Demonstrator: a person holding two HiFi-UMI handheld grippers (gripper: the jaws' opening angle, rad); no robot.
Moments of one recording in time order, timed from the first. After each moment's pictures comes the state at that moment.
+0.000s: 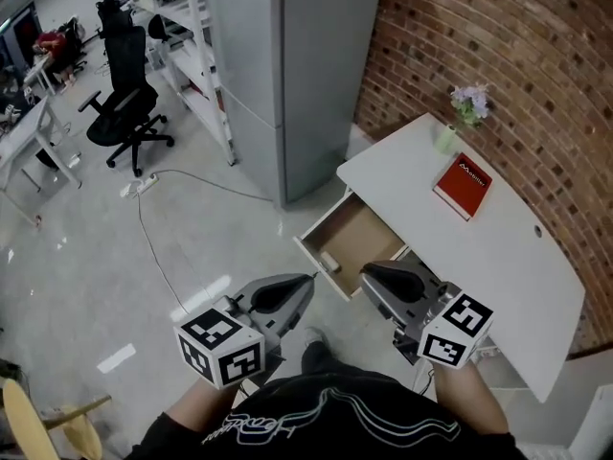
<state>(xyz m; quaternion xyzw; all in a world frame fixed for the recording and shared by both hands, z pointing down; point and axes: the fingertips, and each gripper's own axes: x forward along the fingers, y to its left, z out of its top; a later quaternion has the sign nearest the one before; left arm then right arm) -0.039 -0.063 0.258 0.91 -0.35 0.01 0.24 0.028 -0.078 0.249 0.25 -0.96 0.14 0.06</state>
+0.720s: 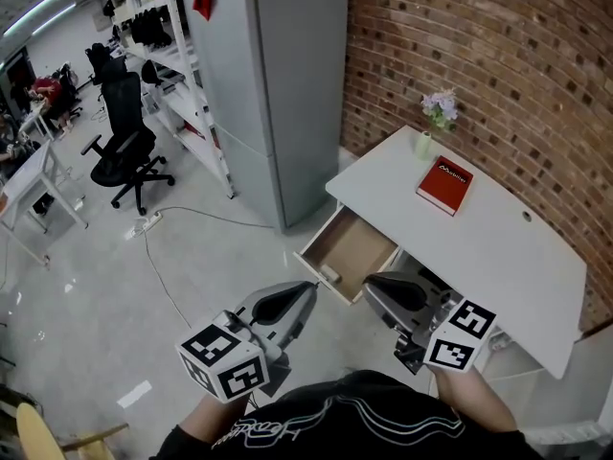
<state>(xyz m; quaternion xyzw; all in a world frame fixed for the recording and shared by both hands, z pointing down) -0.013 0.017 0.191 0.92 -0.33 -0.02 0.18 0.061 0.010 0.201 0.26 -0.95 0.14 -0.02</state>
